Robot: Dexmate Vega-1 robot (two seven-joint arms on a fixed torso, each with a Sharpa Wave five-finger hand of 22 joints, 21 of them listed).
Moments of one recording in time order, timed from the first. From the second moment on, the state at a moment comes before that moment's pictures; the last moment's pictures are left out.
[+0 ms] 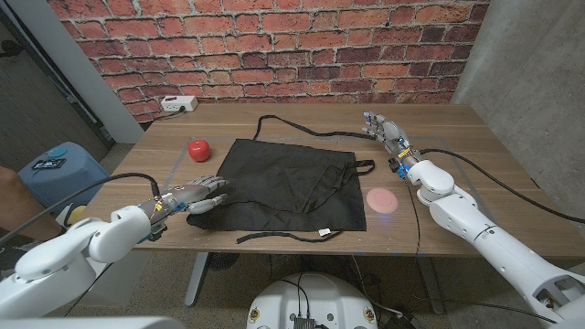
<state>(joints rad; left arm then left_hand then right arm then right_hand) 1.75 0.98 -0.21 -2.15 0.55 0.08 -0.19 0.15 0.30 0.54 0.20 0.18 -0.07 -0.07 0.18 0.18 -0.15 -0.04 0.18 0.18 -0.17 0.03 0.18 0.18 -0.17 0.08 0.17 0.17 -0.87 -0.60 -0.41 -1.44 0.50 0.28 0.00 0.26 0.16 0.45 -0.04 0.17 0.26 -0.01 0.19 0.19 0.18 0.02 0.19 0.20 0.09 -0.03 0.21 0.22 0.32 -0.04 0.19 0.17</state>
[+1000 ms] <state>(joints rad) 1.68 1.06 -0.09 -2.12 0.50 0.16 -0.17 -0.01 0.18 0.56 0.20 0.18 -0.13 -0.08 0.17 0.18 -0.17 -0.04 0.18 0.18 -0.17 0.03 0.17 0.18 -0.17 0.08 0.18 0.17 -0.86 -0.62 -0.41 -1.44 0.50 0.27 0.02 0.26 0.16 0.44 -0.04 0.17 0.24 -0.01 0.19 0.19 0.17 0.01 0.19 0.20 0.08 -0.04 0.21 0.22 0.31 -0.04 0.19 0.17</state>
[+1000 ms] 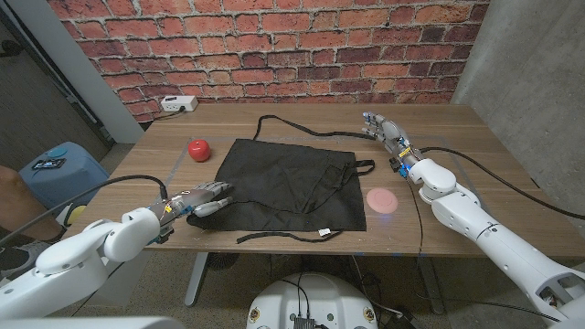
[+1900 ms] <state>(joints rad) 1.66 1.15 -0.06 -2.12 0.40 0.20 -0.16 -0.03 0.15 0.49 0.21 0.19 -0.09 -0.08 0.19 0.18 -0.15 -0.04 0.20 0.18 -0.17 0.04 0.19 0.18 -0.17 0.08 0.19 0.18 -0.86 -0.64 -0.42 -1.48 0.48 0.24 0.01 0.26 0.16 0.44 -0.04 0.17 0.24 -0.01 0.19 0.19 0.16 0.02 0.19 0.20 0.07 -0.04 0.21 0.22 0.30 -0.04 0.19 0.17</state>
